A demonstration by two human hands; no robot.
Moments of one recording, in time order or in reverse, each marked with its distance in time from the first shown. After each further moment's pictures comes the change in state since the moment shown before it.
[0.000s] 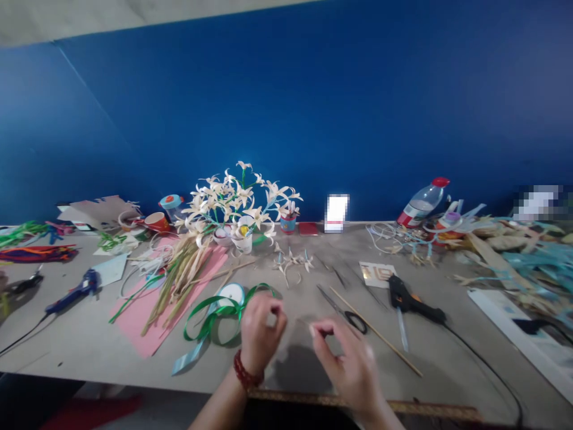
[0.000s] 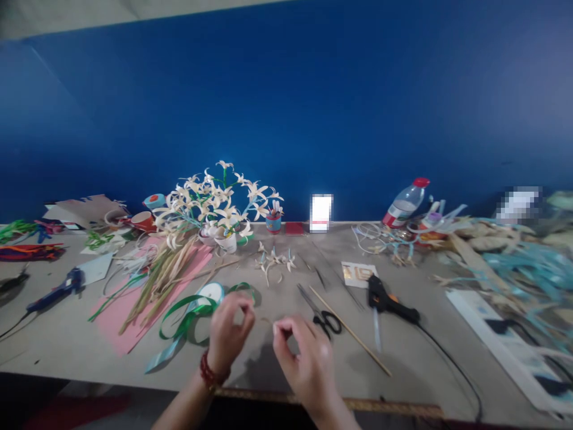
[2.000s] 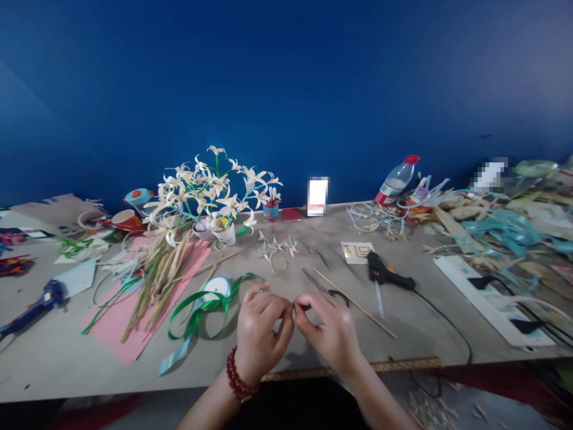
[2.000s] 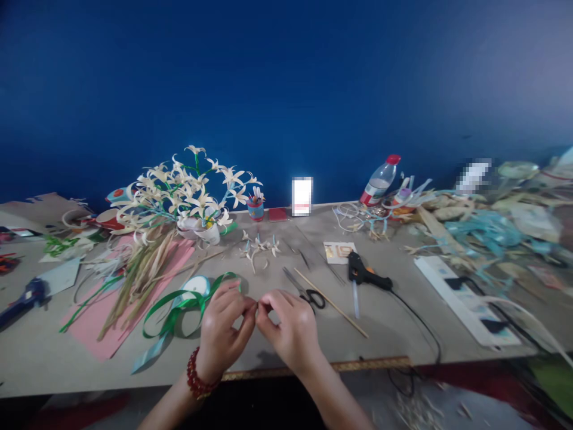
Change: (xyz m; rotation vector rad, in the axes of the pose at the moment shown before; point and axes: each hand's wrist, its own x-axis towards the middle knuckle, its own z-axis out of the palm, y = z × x) left_hand 0.016 0.044 -0.007 -0.071 -0.265 0.143; right_hand 0.014 -0.004 -0.001 -0.044 -0.057 0.022
